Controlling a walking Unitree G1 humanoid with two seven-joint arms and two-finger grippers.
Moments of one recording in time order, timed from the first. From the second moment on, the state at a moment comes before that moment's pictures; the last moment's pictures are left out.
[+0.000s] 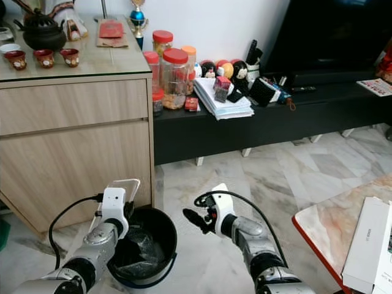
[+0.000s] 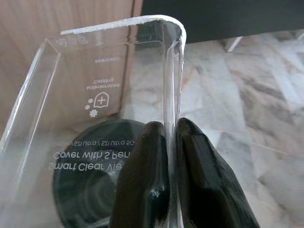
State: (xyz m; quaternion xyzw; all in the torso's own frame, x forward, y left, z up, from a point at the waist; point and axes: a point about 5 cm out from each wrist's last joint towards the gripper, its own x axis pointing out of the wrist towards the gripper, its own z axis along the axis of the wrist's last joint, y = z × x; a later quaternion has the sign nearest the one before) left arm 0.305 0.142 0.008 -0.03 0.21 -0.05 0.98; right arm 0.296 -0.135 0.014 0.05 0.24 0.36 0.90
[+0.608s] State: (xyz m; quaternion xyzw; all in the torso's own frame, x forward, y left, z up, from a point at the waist) left arm 0.307 0.140 0.010 -0.05 0.20 -0.06 0.98; right arm 0.292 -0.139 0.011 0.06 0.25 0.35 0.90
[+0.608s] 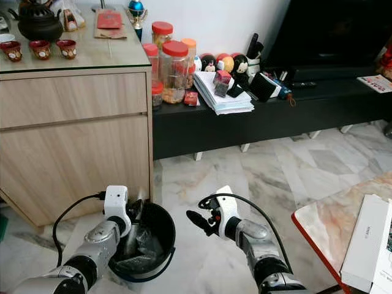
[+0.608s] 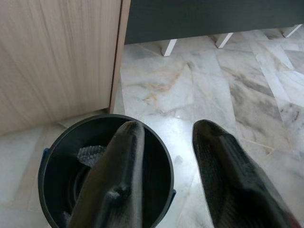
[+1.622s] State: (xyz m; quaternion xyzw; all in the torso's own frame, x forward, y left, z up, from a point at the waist) left arm 0.194 0.198 -0.072 0.04 0.37 0.13 0.92; right arm 0.216 -0.227 -0.058 0.05 0.41 -0.02 0.91
